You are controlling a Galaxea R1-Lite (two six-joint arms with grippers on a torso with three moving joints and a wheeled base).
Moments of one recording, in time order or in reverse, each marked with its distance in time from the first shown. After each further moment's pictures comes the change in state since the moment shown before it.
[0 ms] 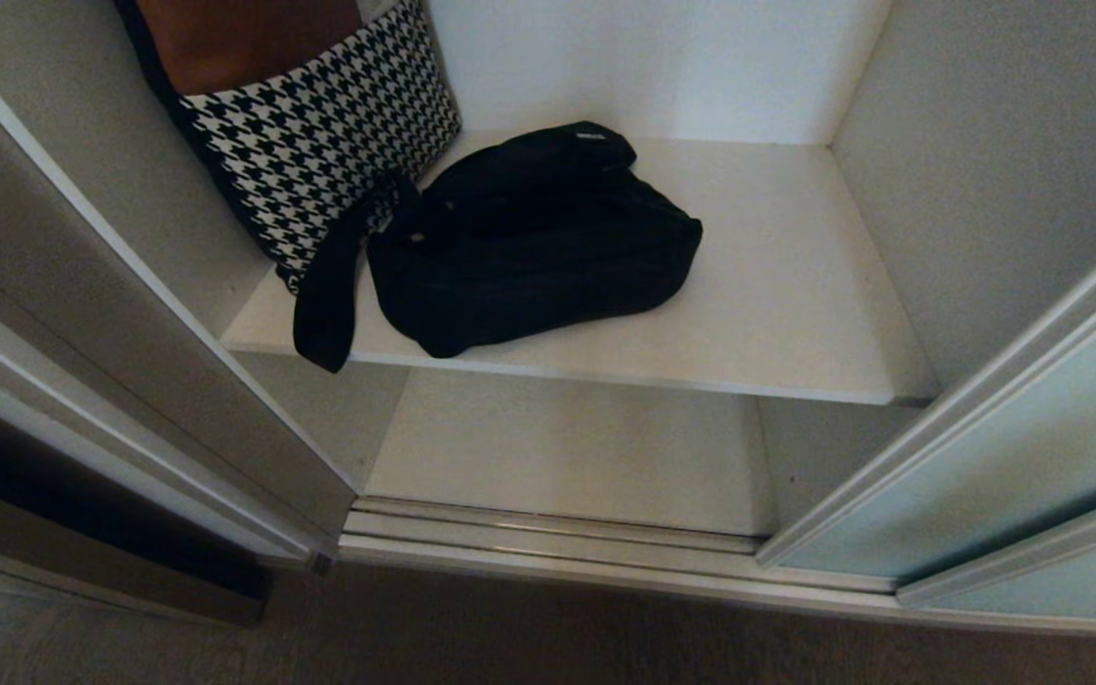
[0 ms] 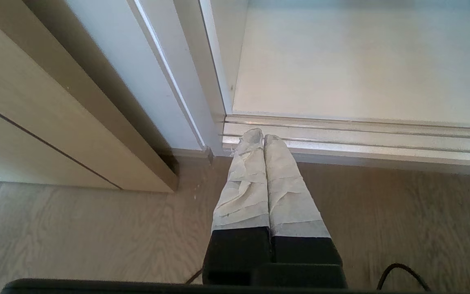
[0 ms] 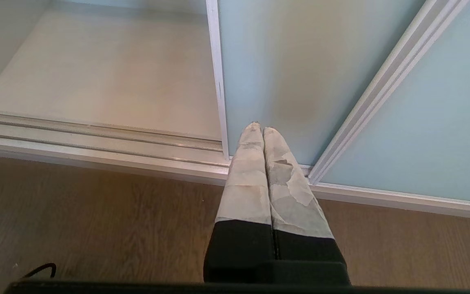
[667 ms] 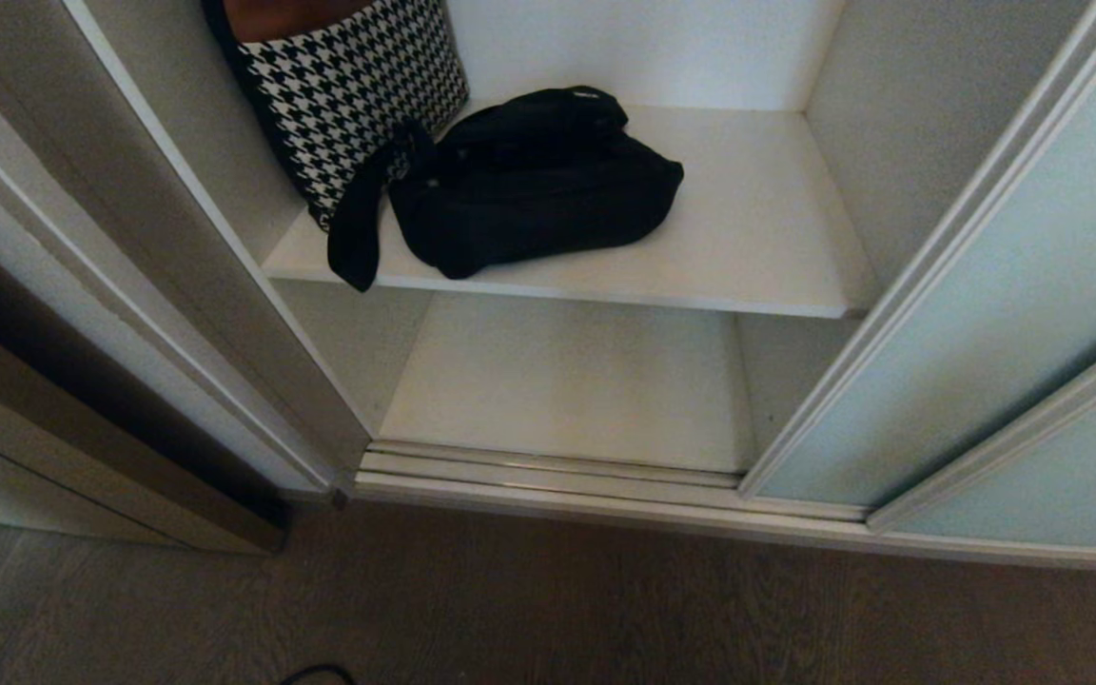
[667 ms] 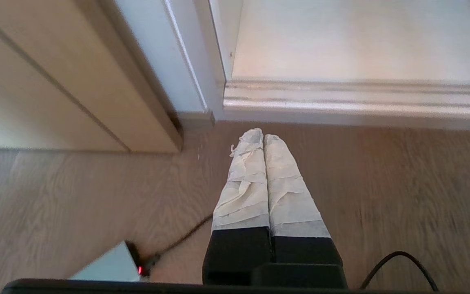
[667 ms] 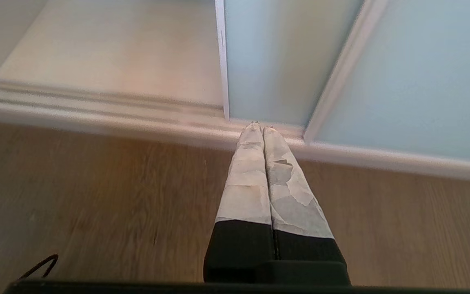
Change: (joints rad) left arm 0.000 0.000 0.002 0.004 -0.006 0.016; right arm 0.000 0.000 0.000 0.000 0.000 0.000
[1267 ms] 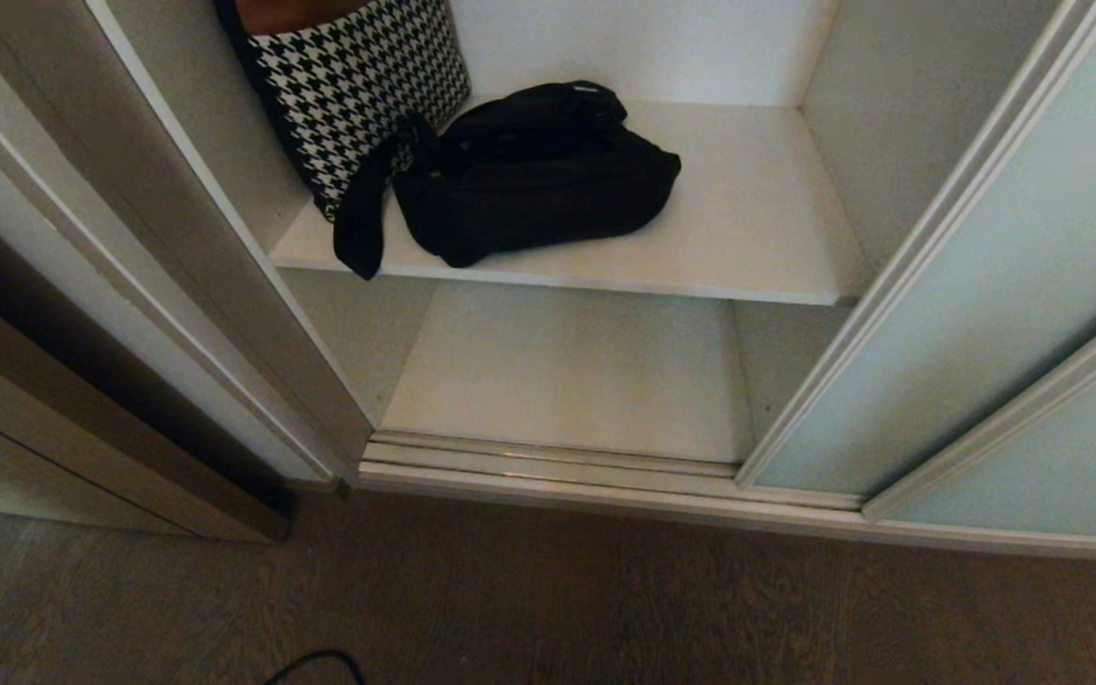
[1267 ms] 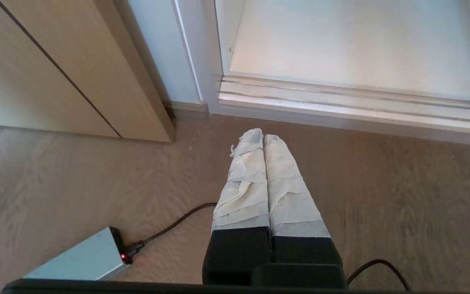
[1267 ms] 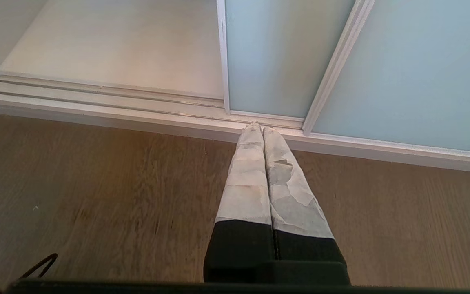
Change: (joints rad) left arm 0.000 0.000 0.000 -0.006 0.009 -0.090; right arm 0.000 0.000 0.000 0.000 0.000 0.000
